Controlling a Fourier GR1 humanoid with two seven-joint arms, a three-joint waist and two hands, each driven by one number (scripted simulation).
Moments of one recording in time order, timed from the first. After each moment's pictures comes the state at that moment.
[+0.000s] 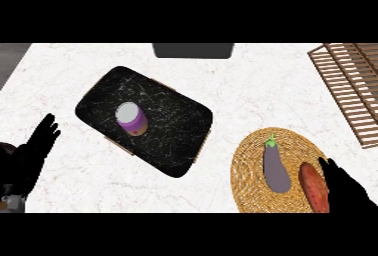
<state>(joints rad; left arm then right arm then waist) 0.02 0.45 0.02 -1.40 0.25 0.05 0.06 0.25 -0.52 0.43 -2.09 0.89 0.09 0.99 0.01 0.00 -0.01</state>
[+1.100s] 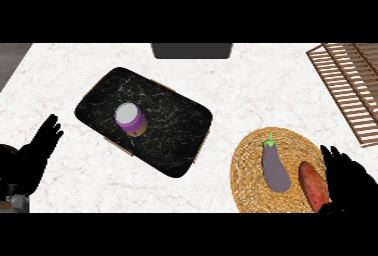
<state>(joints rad) 0.02 0.40 0.06 -1.39 0.20 0.02 0.06 0.10 -0.48 0.30 -1.88 0.87 0.40 0.93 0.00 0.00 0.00</state>
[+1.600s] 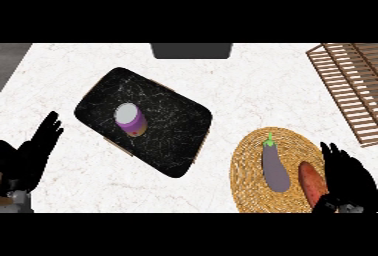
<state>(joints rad) -0.01 0.36 0.10 -1.40 0.15 0.00 0.10 0.07 -0.42 0.23 -1.76 0.95 0.38 0.83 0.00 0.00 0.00</state>
